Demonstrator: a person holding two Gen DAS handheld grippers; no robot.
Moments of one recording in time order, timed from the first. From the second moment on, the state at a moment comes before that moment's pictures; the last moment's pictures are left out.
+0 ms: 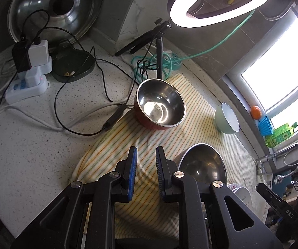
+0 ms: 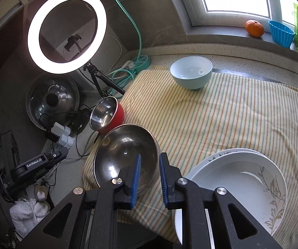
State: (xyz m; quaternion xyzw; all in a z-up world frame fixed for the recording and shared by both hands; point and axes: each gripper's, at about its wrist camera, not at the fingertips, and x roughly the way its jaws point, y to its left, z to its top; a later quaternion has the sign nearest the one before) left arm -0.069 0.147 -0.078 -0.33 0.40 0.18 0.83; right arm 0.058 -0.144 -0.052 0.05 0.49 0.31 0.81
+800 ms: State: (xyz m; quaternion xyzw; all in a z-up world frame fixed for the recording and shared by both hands) left arm -0.003 0.239 -0.115 -0.35 0.43 0.11 0.82; right arm 0.110 0.004 -0.090 0.09 0.56 0.27 0.78
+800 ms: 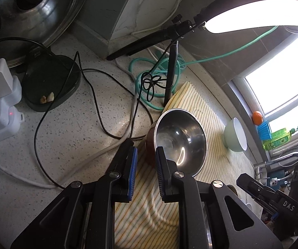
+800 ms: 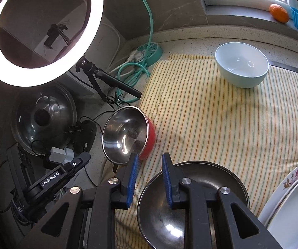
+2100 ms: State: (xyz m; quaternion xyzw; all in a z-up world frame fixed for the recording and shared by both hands) left arm 0.040 0.244 -0.141 -0.34 0.46 0.09 0.82; right arm 0.162 0.056 -0.141 0.06 0.62 0.24 0.75
